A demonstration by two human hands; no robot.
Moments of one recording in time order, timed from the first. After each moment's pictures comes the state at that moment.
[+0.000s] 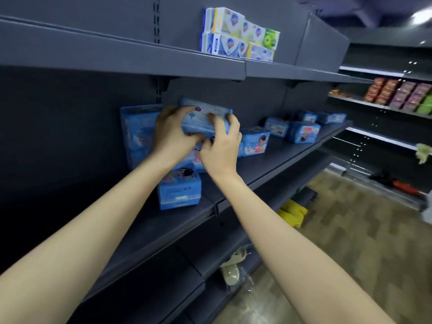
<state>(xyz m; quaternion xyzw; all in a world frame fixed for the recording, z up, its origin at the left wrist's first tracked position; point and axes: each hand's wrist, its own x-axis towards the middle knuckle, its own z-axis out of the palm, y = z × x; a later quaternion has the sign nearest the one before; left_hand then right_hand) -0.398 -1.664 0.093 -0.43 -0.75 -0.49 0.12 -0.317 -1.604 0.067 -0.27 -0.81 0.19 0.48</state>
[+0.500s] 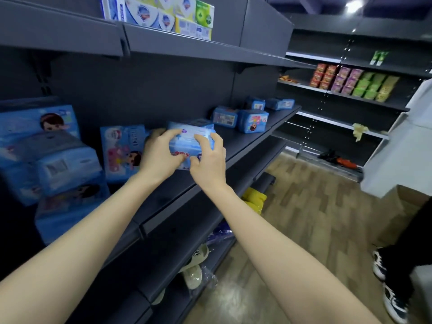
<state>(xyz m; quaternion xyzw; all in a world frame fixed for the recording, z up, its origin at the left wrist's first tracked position) -0.344 -1.504 0.037 -0.50 -0.73 -0.46 0.02 -0.239 -1.453 0.024 -0.37 -0.82 0.19 0.39</state>
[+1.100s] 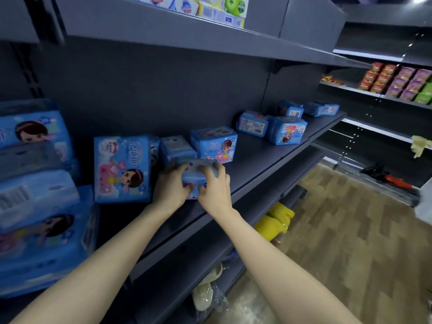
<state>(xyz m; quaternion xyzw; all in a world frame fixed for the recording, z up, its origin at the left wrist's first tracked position) -0.382 -1.411 -0.036 -0.43 -0.83 -0.35 -0.02 -0.284 -1.353 -0.032 -0.35 -0.89 0.19 0.23</state>
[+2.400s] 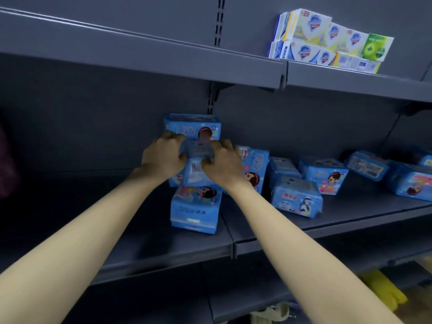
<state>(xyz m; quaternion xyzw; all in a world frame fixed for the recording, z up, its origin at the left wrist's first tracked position) -0.454 -1.661 0.057 -0.27 -0.92 -0.21 0.16 -0.393 -1.525 0.048 -0.09 -0.95 0.19 0.22</state>
